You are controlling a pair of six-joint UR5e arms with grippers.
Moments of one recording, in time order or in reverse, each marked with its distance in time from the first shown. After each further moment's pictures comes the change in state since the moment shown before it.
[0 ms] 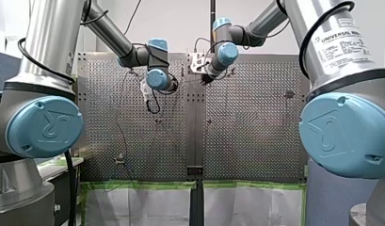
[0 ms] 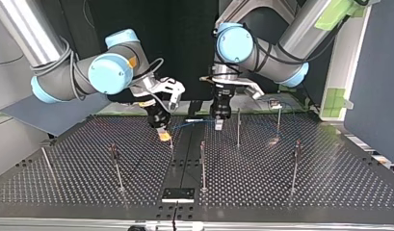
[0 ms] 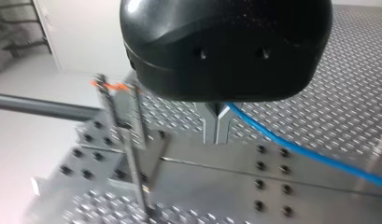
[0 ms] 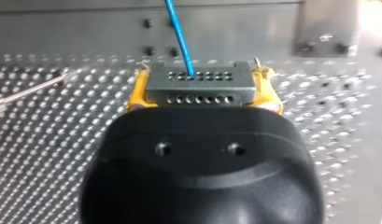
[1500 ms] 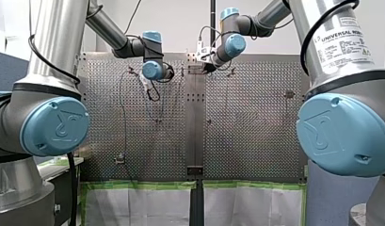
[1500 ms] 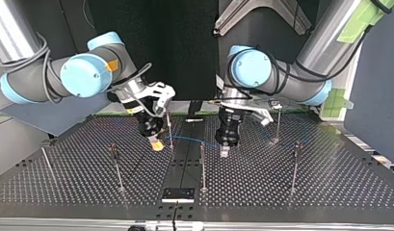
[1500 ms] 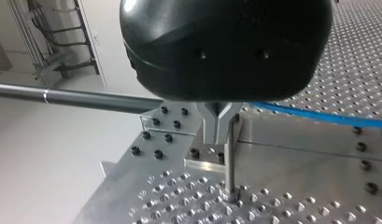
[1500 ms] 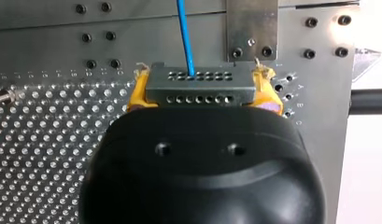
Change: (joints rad) left arm 0.110 -0.013 0.135 -0.020 0.169 -0.064; right arm -0.052 -0.035 -0.031 -0.009 -0.119 0.016
